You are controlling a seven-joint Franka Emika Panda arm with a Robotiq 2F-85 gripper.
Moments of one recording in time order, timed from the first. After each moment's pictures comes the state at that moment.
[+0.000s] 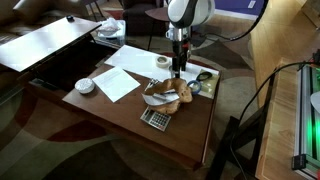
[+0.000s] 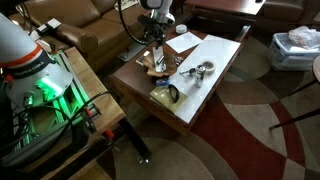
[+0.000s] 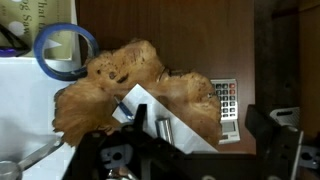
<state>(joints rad) -0.08 0.83 0.10 -1.88 0.21 2.39 -0.40</state>
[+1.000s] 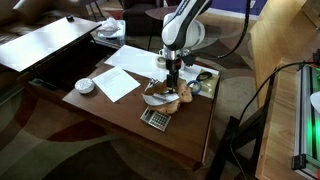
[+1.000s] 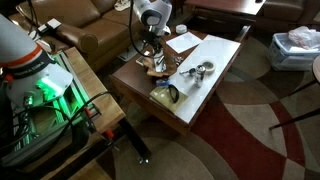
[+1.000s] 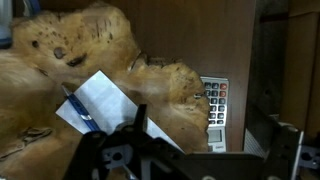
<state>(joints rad) -0.12 1.05 0.21 -1.75 0.20 2.48 -0.50</state>
